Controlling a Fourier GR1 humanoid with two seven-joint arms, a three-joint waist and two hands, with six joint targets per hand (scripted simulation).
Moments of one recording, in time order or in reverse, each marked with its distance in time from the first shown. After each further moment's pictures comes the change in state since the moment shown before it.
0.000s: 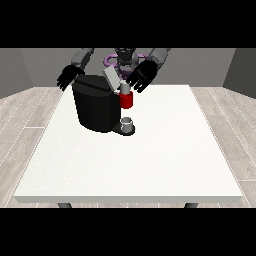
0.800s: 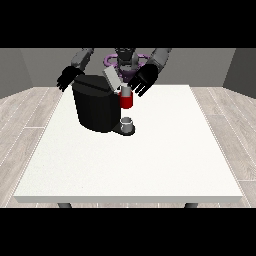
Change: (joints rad) left arm 0.013 -0.019 -0.011 0.016 -0.025 0.003 -0.034; right arm 0.025 -0.008 -0.015 0.001 -0.006 -0.003 -0.028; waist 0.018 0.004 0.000
